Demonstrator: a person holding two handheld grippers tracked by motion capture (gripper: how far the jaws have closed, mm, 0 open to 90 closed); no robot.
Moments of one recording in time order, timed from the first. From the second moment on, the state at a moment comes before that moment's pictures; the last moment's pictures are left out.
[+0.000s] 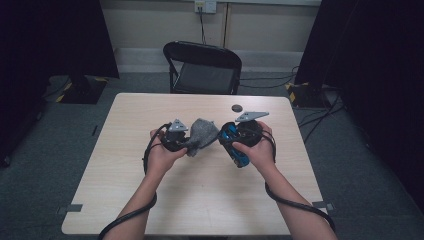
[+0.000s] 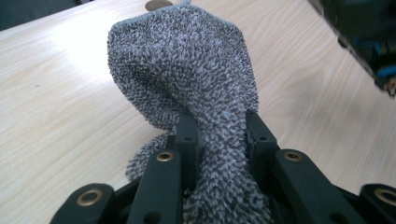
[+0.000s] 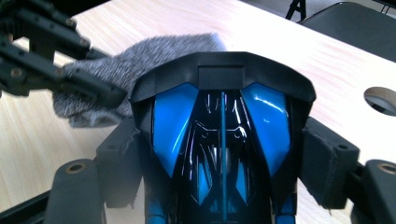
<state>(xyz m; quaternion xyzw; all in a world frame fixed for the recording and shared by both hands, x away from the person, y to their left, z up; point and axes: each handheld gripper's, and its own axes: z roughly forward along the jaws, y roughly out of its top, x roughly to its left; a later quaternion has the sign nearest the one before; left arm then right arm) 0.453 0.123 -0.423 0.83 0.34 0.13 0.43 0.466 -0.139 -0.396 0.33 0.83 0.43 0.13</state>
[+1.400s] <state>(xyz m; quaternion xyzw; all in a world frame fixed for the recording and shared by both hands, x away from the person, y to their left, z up) 0.432 0.067 -0.440 0.85 0.29 0.05 0.44 0.471 -0.120 -0.402 0.34 0.83 0.42 0.14</state>
